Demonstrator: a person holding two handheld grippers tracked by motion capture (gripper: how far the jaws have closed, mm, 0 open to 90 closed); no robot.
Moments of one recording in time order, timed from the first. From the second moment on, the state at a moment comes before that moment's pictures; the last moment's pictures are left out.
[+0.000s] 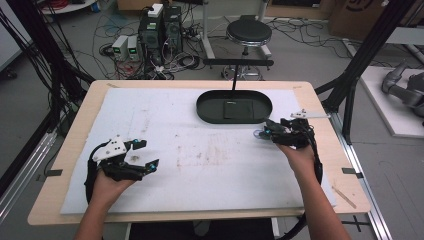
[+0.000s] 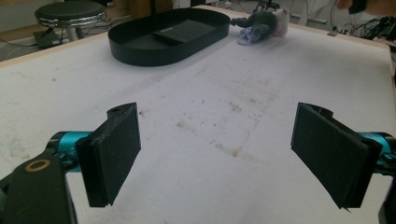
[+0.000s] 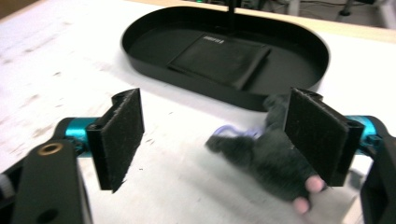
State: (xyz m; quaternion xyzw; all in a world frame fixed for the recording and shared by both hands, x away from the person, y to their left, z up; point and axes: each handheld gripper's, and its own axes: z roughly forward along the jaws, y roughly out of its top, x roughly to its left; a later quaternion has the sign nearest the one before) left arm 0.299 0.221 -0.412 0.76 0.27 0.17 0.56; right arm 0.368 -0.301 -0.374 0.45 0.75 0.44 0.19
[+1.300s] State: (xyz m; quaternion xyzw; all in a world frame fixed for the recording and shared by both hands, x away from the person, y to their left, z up) left arm 0.295 0.231 -0.422 0.77 0.28 0.17 0.54; right arm 0.343 -0.306 -0.396 0.41 0.76 0.46 0.22
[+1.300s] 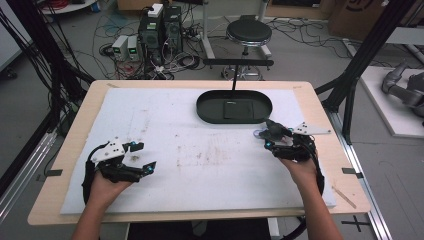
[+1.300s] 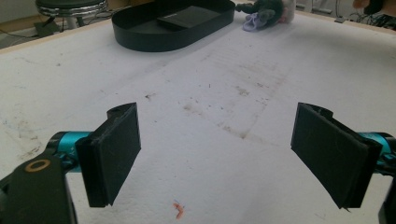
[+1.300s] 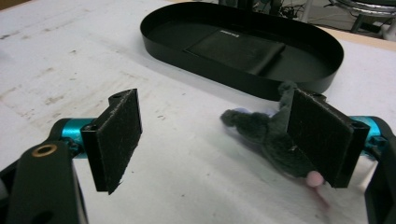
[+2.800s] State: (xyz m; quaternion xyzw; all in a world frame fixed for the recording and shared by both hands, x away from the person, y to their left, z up) left arm 0.296 0.234 -0.427 0.78 0.28 0.16 0.54; right arm 0.439 -0.326 -0.424 0.38 0.87 0.27 0.15
